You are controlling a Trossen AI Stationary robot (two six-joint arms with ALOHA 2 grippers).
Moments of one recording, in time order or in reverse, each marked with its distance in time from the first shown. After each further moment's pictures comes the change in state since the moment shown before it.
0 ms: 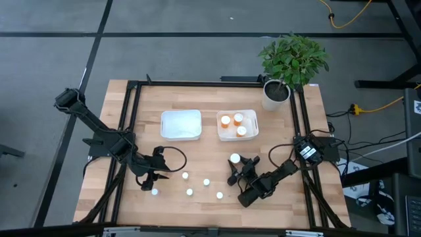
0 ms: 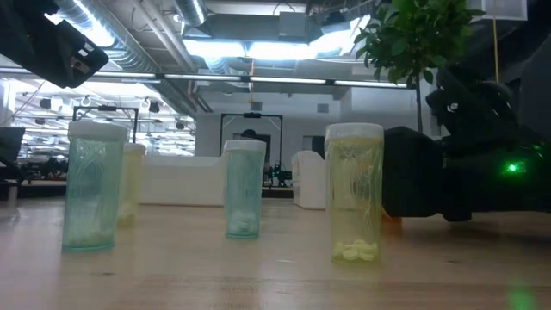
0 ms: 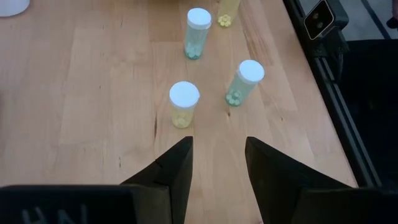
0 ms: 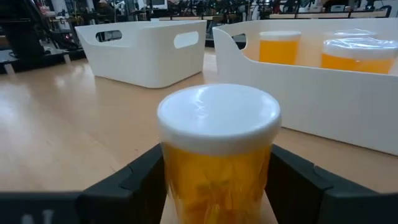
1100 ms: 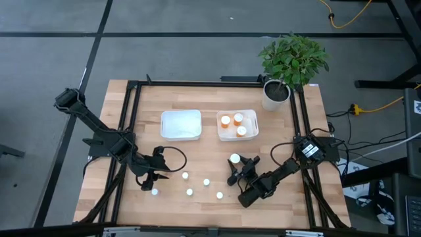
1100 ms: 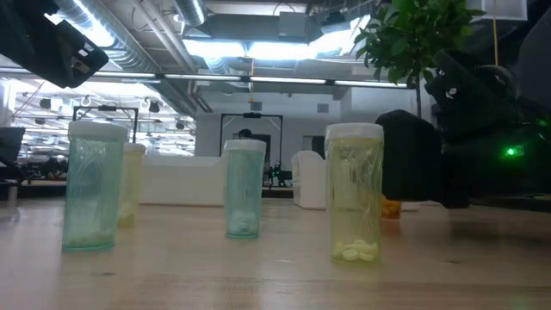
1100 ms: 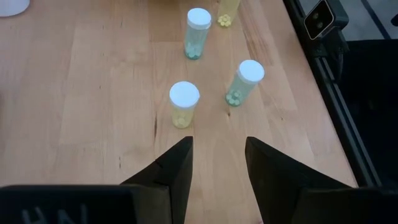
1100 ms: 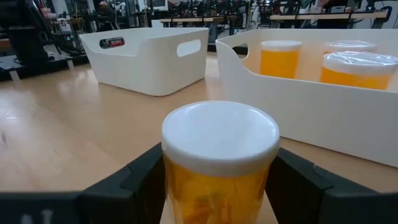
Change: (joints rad) left arm 0.000 0.000 0.000 0.000 0.000 0.000; right arm 0.000 -0.035 0.001 -0.005 0.003 -0.026
